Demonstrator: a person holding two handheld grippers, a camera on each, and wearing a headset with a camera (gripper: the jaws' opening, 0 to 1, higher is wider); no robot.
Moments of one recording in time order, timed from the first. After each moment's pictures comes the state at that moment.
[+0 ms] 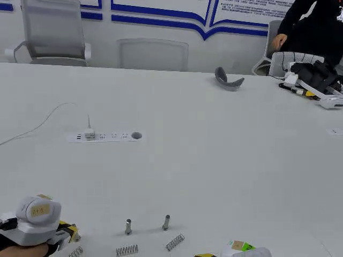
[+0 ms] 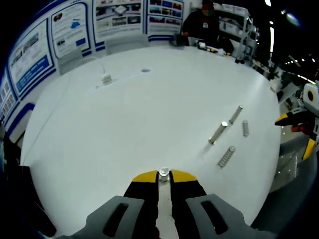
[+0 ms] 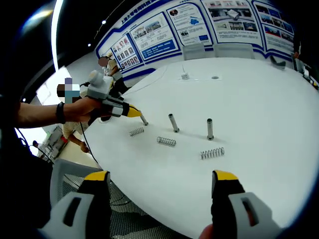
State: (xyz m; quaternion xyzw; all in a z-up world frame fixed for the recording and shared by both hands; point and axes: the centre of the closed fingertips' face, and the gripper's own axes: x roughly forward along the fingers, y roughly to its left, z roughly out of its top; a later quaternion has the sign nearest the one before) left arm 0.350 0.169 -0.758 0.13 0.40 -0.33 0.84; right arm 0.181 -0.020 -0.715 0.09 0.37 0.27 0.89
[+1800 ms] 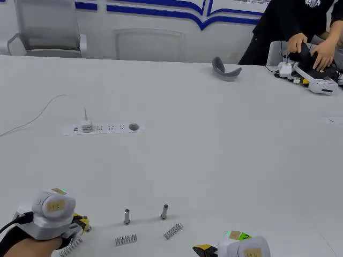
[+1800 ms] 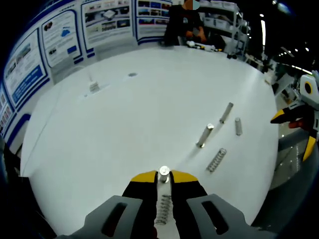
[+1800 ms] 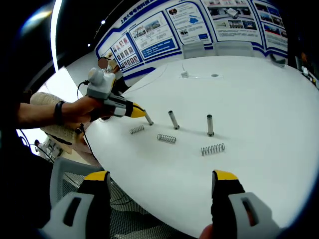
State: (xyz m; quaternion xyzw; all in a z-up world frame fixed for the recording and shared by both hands) left arm 0.341 0.140 -0.759 0.15 0.38 -0.36 0.84; right arm 0.177 -0.021 -0.718 0.09 0.37 0.27 0.88
